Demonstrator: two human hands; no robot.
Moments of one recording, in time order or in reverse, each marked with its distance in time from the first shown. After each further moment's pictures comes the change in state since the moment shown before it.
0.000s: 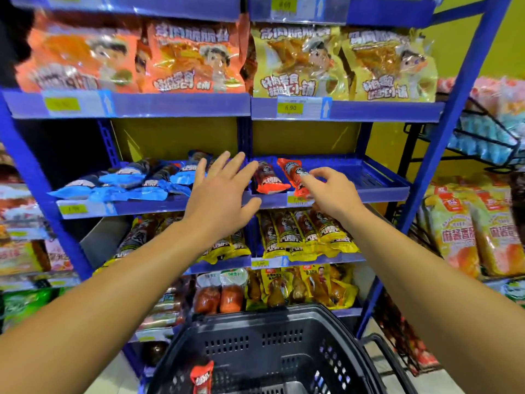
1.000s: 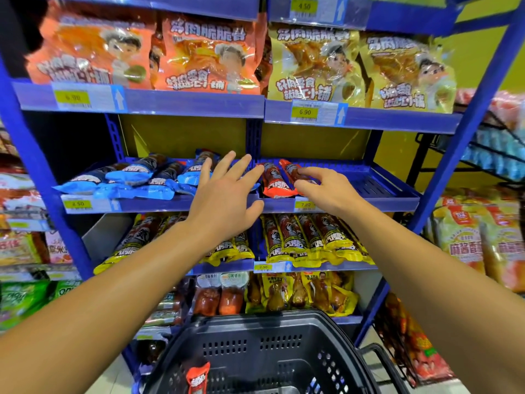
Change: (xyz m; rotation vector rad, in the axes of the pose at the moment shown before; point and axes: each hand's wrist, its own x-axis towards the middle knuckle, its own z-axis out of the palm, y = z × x) left_hand 0.004 -0.011 0.005 -0.009 0.004 -0.015; right_hand 0.023 -0.016 0.004 -0.215 -0.169 -0.178
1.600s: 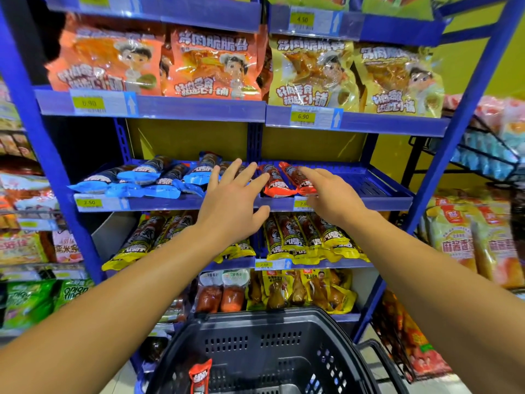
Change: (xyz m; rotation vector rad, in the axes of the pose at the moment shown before) left_hand -0.014 0.013 -0.008 -0.033 -0.044 0.009; right_hand -0.018 0.008 -0.004 -0.460 0.022 -0.205
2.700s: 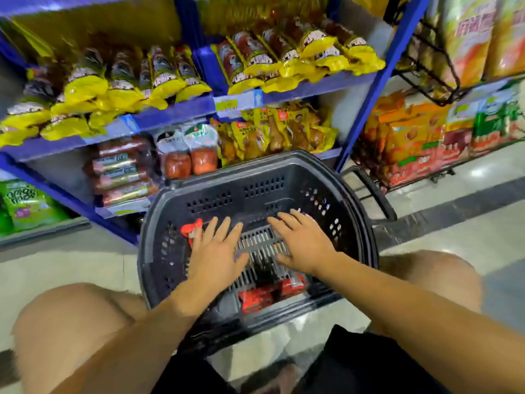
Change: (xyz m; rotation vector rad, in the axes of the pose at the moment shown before) left_hand -0.296 0.034 0.218 -0.088 -0.762 -0.018; right_hand -0.297 -0.027 0.251 -0.021 -0.728 0.073
